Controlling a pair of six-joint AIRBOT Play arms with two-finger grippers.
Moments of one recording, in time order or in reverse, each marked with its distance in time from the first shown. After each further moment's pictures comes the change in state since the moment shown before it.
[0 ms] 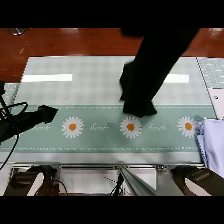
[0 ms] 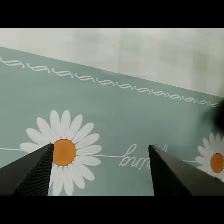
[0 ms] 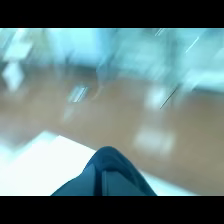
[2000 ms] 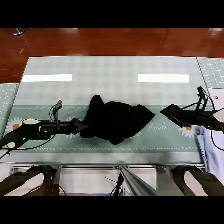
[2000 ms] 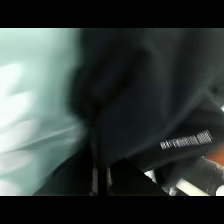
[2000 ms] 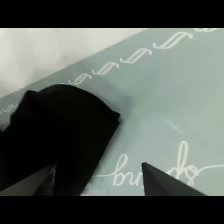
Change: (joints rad) left arm -0.034 -0.769 -0.250 -0.941 0.051 0.892; right arm -0.536 0.169 -1.288 0.238 -0.079 0.093
